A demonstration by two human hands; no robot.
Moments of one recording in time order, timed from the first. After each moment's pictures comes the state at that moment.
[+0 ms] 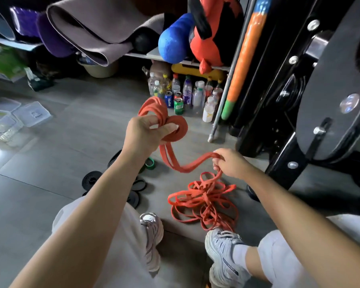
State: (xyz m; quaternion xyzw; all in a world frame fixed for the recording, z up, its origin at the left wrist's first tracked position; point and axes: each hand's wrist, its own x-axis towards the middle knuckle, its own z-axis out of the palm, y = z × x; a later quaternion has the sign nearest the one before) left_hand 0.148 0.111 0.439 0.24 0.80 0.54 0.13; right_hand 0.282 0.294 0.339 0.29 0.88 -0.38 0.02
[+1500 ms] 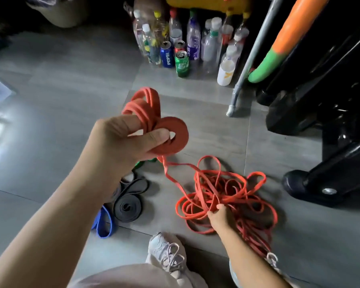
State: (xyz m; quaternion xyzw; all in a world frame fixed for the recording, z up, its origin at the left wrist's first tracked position) left_hand 0.034 0.162 0.347 0.18 0.78 0.51 0.30; right_hand 0.229 0.235 0.038 0.60 0.66 -0.42 0.20
